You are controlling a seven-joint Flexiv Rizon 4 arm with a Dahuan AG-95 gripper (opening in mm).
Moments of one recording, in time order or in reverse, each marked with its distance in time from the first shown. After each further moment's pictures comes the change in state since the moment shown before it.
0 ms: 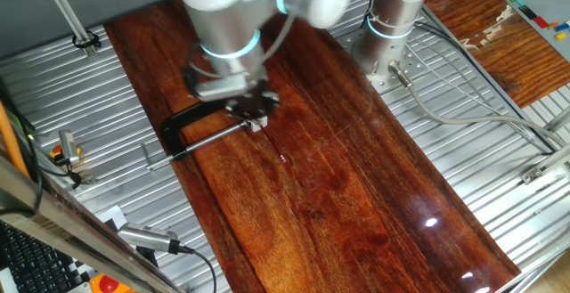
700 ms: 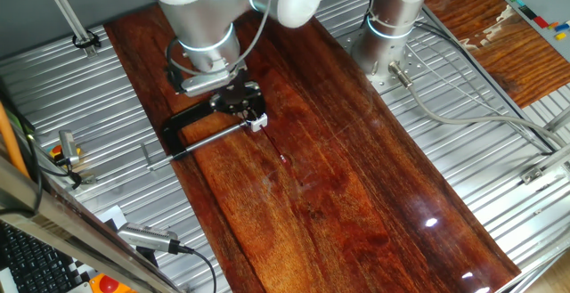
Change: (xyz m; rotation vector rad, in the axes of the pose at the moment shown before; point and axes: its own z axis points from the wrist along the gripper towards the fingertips) arm 0.023 -0.019 -0.002 -0.012 0.009 -0.125
